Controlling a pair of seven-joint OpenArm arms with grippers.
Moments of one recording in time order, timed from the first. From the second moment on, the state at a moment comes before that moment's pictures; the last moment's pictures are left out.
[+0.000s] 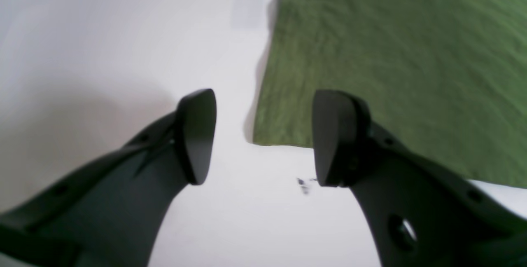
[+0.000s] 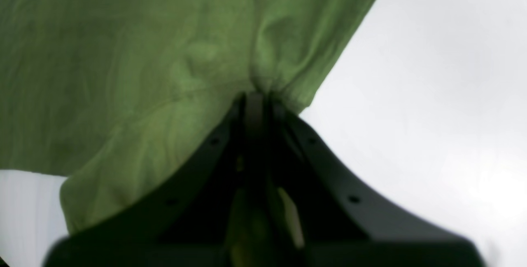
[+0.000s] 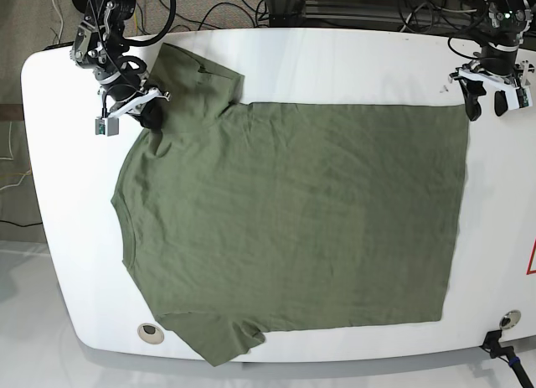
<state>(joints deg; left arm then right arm) 33.9 -12.5 -34.2 104.1 -26.8 -16.2 22.0 -18.1 8.0 24.6 86.5 34.2 25.4 -38.4</state>
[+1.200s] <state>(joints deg) 21.5 -14.3 -41.0 85.5 -37.2 -22.7 40.3 -18.2 8.2 24.6 87.2 34.9 25.5 -39.3</state>
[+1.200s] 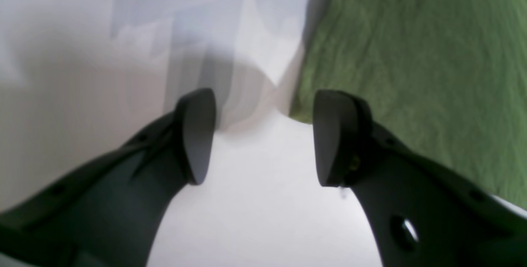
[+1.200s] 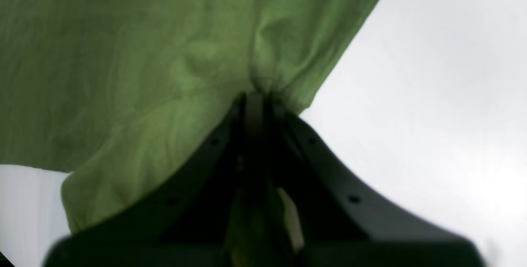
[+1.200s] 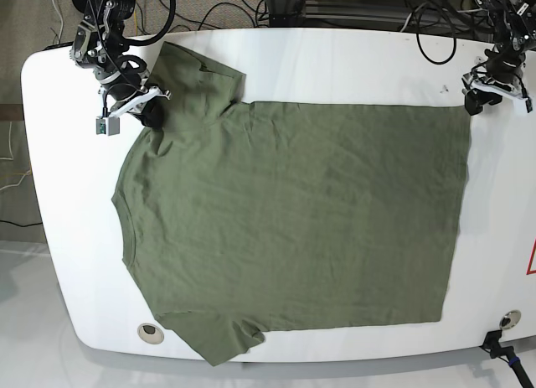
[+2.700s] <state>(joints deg) 23.9 -13.5 -38.7 87.4 -39.3 -25.1 42.2 -25.8 8.2 30.5 95.2 33.7 24.9 -42.7</state>
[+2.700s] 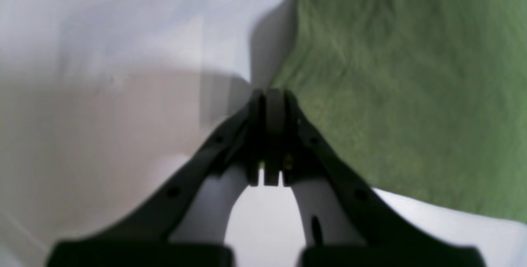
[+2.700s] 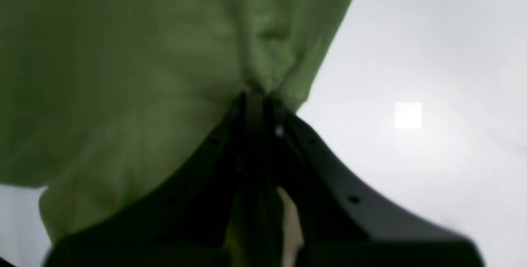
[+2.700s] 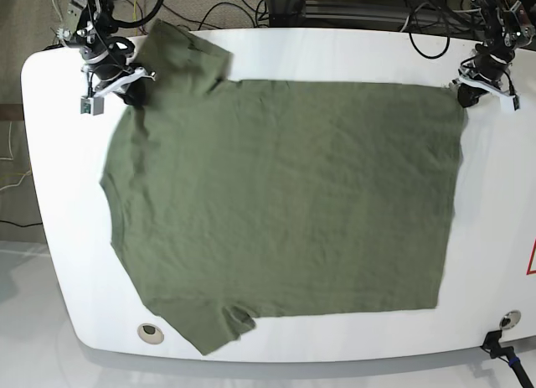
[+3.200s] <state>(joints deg) 33.0 -11.9 -45.1 105.6 -40.5 -25.5 45.6 -35.2 8.0 34.1 108.0 33.5 24.5 -43.3</state>
